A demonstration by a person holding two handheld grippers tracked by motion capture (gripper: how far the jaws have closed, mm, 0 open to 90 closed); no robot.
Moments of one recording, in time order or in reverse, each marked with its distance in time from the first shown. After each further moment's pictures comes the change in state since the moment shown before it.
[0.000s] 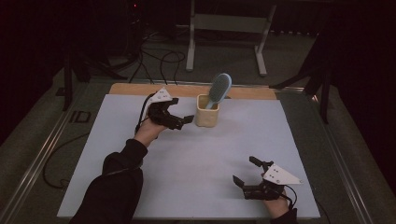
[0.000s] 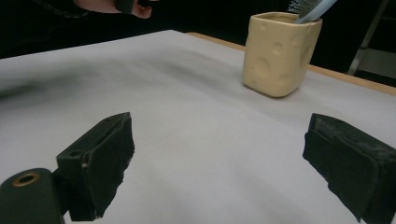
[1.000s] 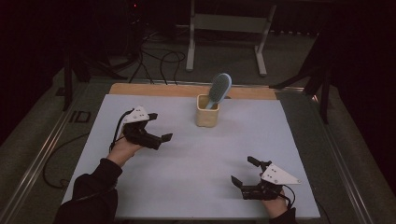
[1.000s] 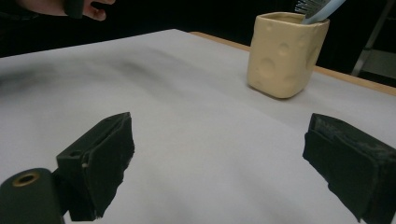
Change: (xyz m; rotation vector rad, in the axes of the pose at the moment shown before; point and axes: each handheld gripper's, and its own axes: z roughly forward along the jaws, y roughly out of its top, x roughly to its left) left arm -0.015 -0.042 -0.070 0.059 0.051 0.021; right arm 0.002 0.001 0.004 0.002 0.011 -0.009
